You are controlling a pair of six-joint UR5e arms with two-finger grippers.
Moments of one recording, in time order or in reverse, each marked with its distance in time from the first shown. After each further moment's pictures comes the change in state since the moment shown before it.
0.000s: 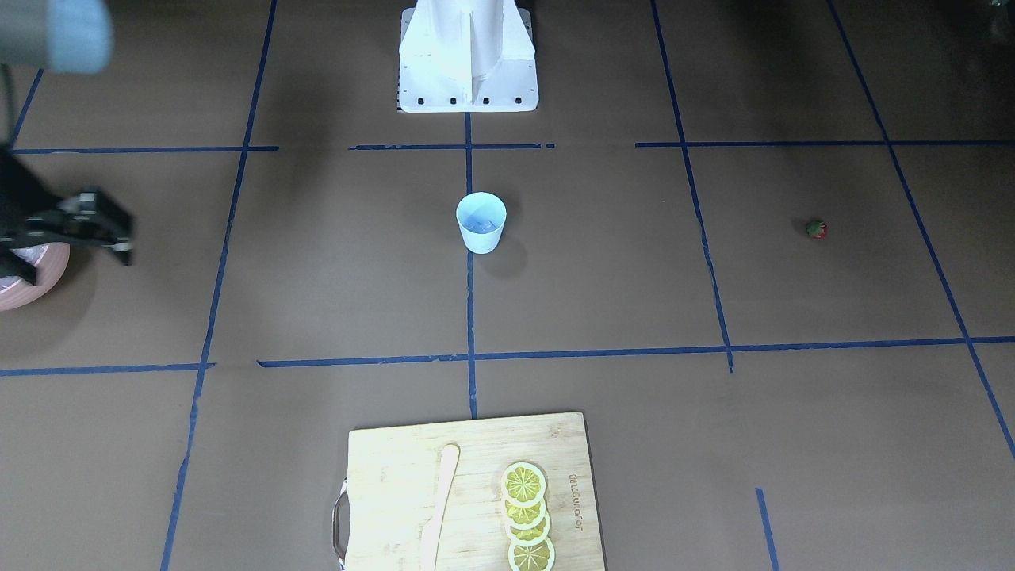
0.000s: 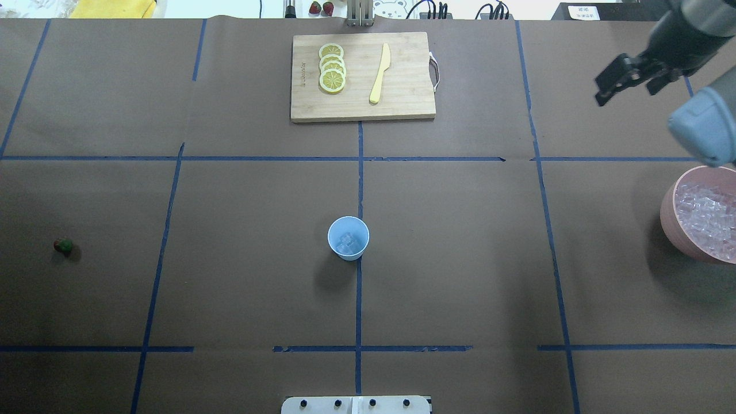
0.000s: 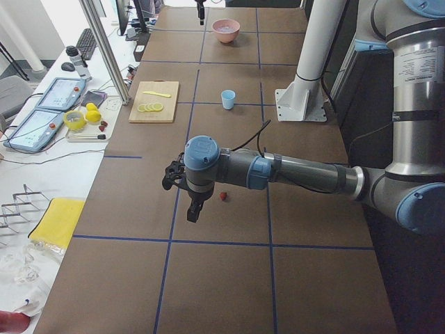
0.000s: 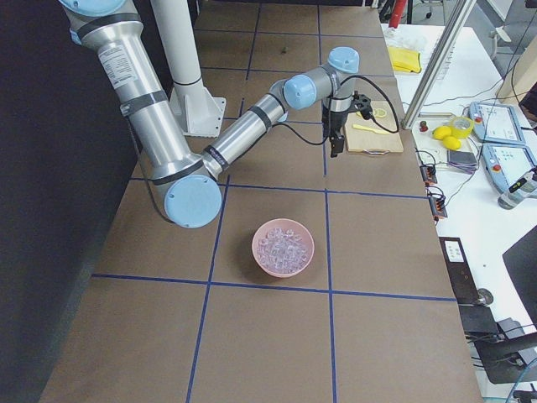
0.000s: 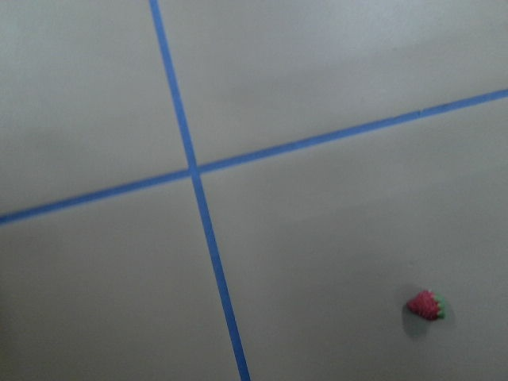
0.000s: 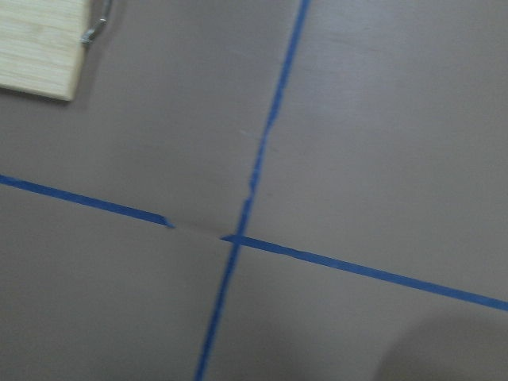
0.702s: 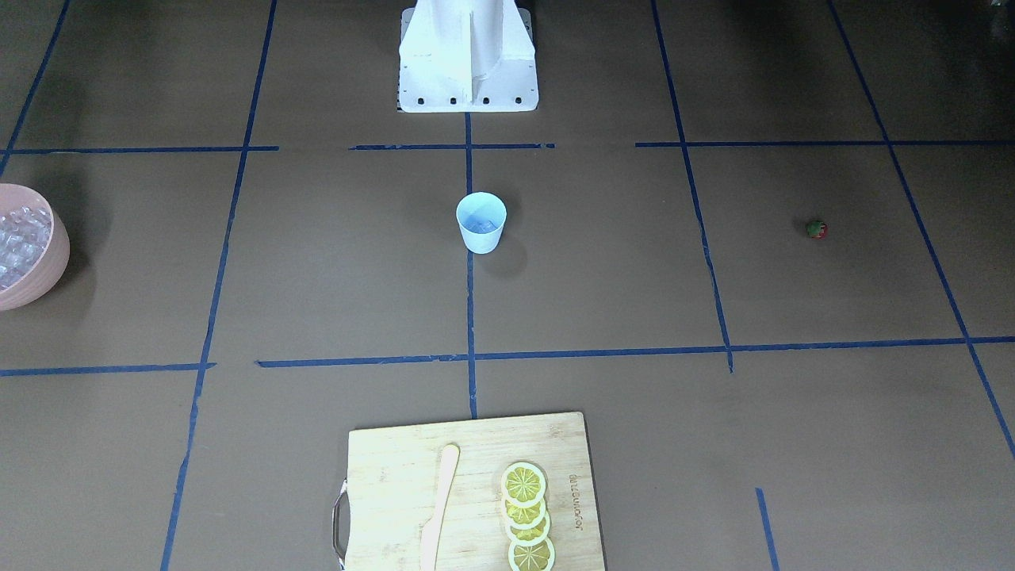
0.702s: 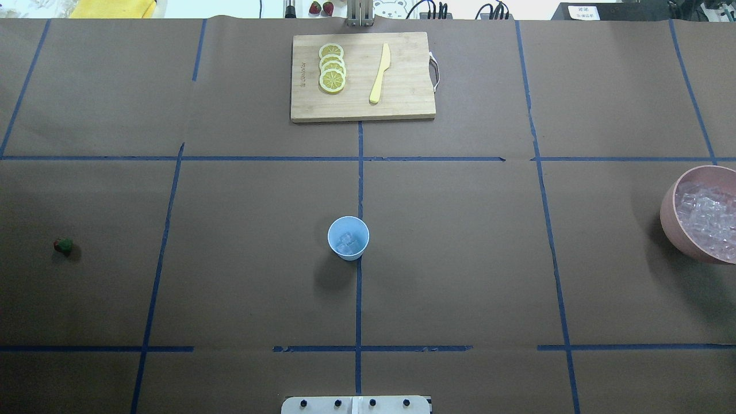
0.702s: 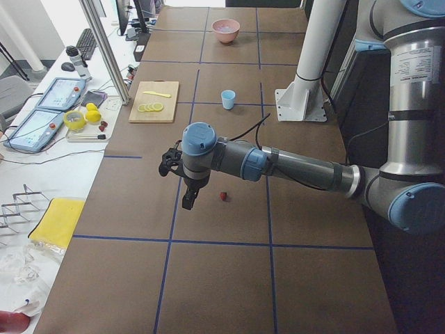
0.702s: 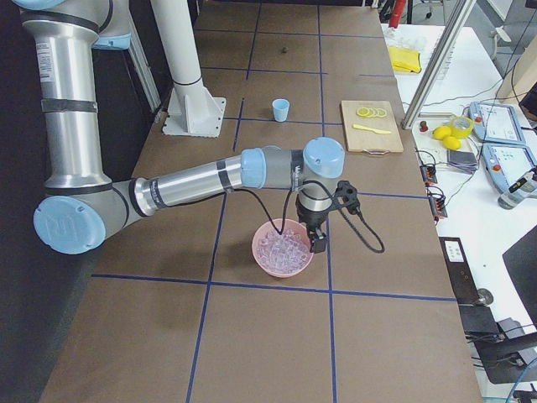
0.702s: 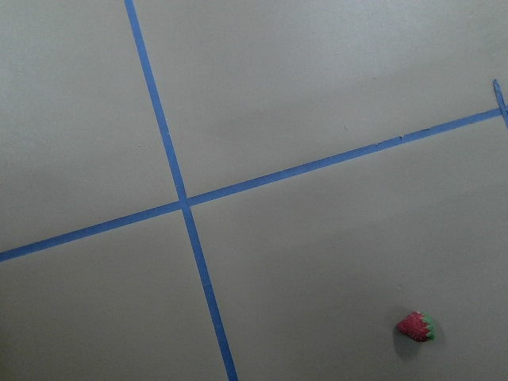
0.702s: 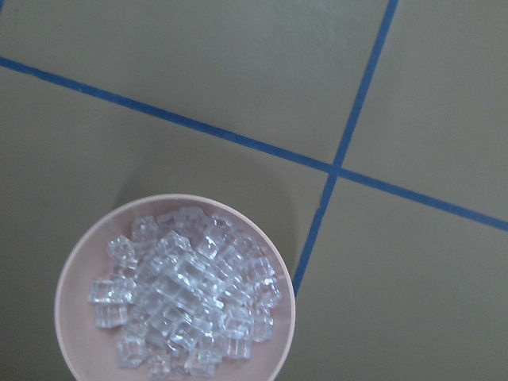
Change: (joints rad) left arm 0.058 -0.012 -0.045 -0.033 0.002 -0.120; right arm 0.343 -0.368 -0.057 0.028 0.056 -0.557
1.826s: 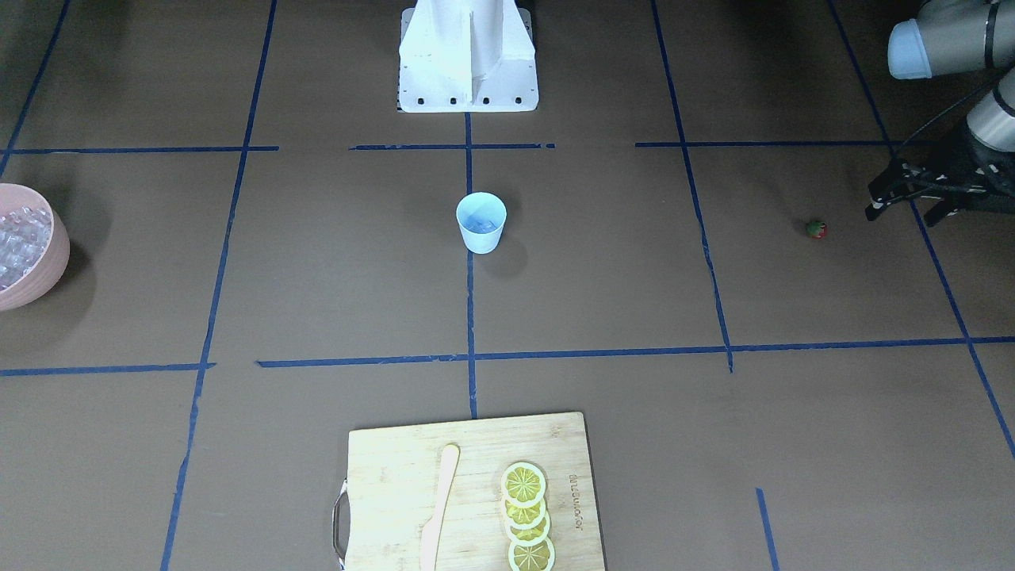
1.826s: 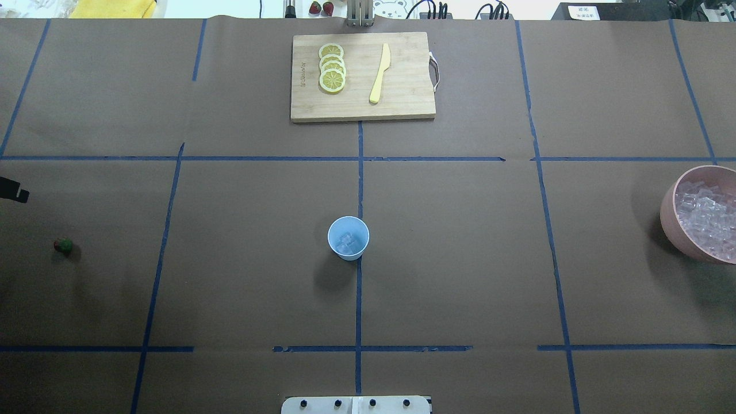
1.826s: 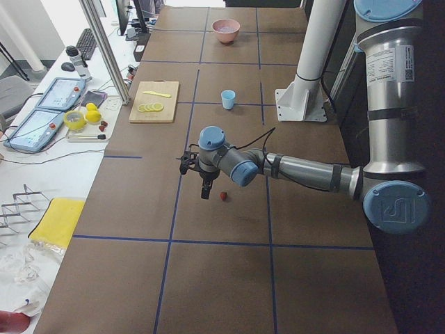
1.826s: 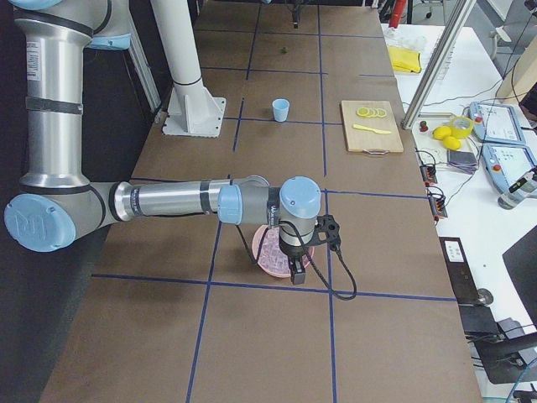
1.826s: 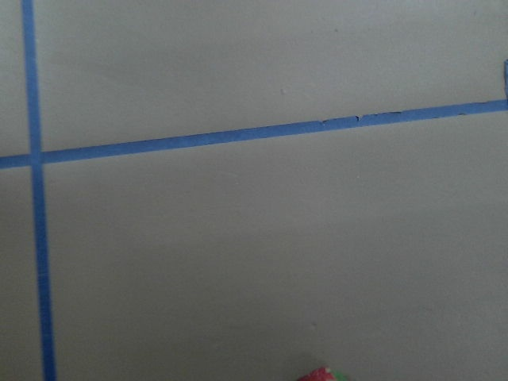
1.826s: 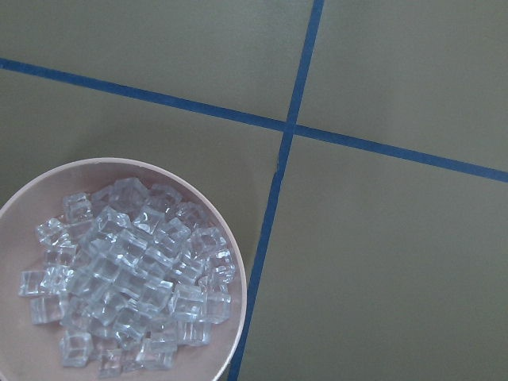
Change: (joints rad) left arm 0.424 0.052 0.098 -0.469 0.220 -0.647; right arm 0.012 -0.072 -0.062 0.153 0.000 0.091
